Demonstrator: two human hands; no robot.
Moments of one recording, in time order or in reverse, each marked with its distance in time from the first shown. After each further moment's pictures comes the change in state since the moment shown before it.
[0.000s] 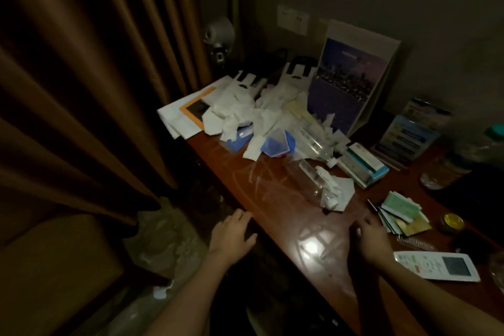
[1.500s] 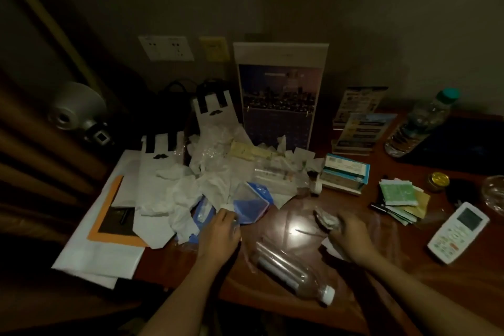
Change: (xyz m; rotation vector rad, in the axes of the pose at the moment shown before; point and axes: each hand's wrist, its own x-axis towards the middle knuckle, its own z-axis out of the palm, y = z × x) left_hand 0.296 -0.058 -0.048 -0.008 -0.002 0.539; right_hand 0.097 -0.106 0.003 0.598 0.291 0.508
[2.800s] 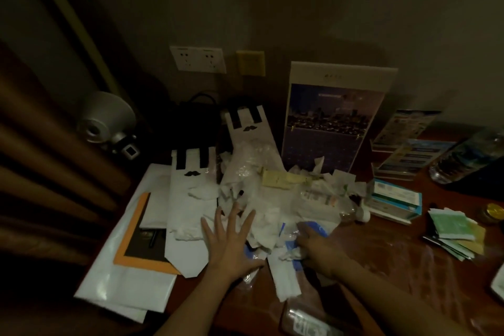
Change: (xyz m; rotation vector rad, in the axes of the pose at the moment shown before) left_hand 0.049 -0.079 -0.029 0.278 -0.147 0.099; right_hand 0.044 -0.128 0.093 -0.450 -0.518 -0.291
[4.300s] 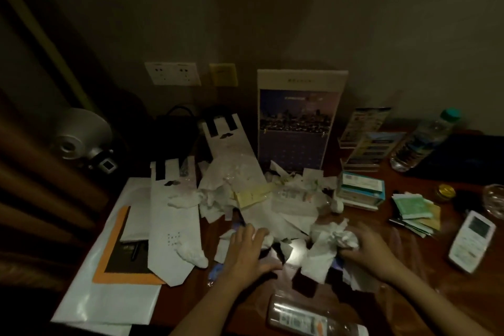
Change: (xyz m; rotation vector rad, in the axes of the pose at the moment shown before) left_hand -0.013 0.049 -0.004 -0.226 -0.035 0.238; right_hand -0.111 0.046 -0.034 0.356 0.465 0.202
